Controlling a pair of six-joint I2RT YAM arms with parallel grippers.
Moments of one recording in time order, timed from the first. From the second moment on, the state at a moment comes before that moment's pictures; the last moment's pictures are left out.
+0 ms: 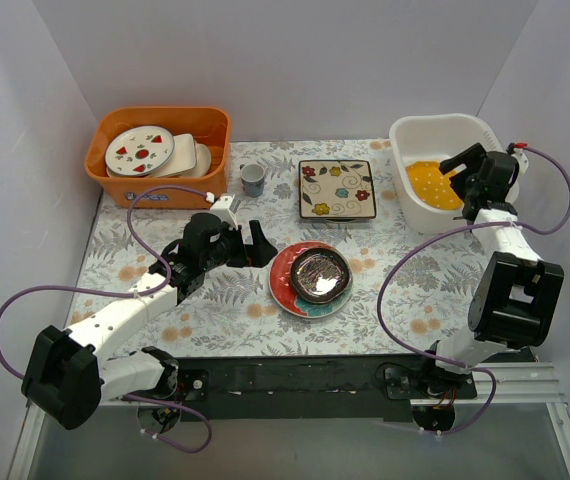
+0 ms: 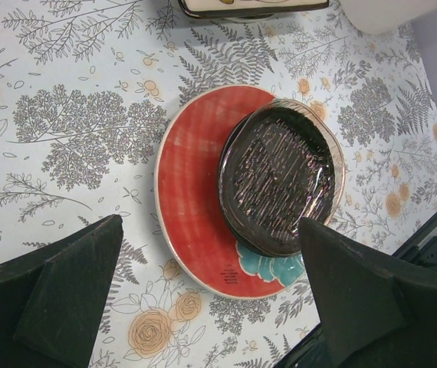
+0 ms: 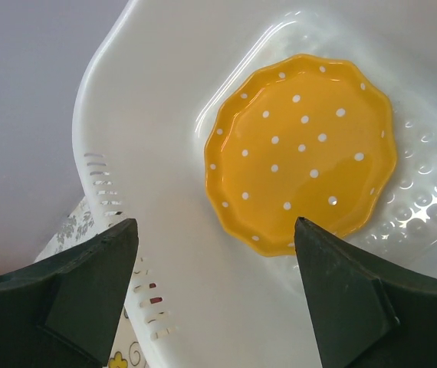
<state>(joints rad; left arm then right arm) -0.55 1.13 0.69 -0.04 0.16 -0.51 -0.23 1.56 1.07 0.10 -0.05 0.72</state>
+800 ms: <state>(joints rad) -0.55 1.24 0.77 -0.09 0.20 -0.51 -0.15 1.40 1.14 0.00 -0.24 0.63</state>
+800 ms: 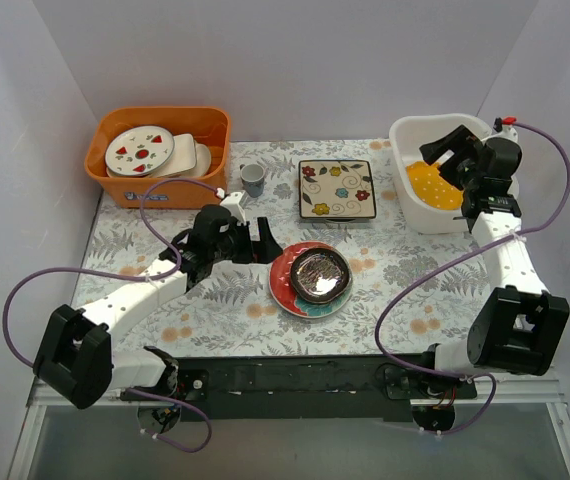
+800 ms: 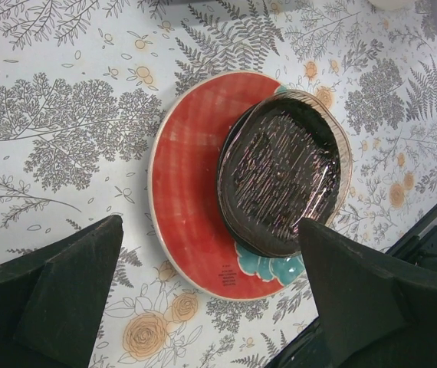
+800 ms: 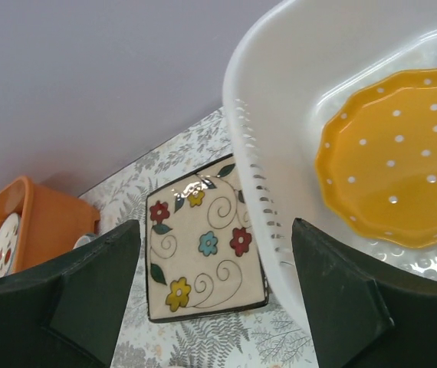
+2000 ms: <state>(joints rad) -0.60 1.52 0.81 -0.02 0.34 -0.56 0.19 1.30 0.89 -0.12 -0.38 0.53</state>
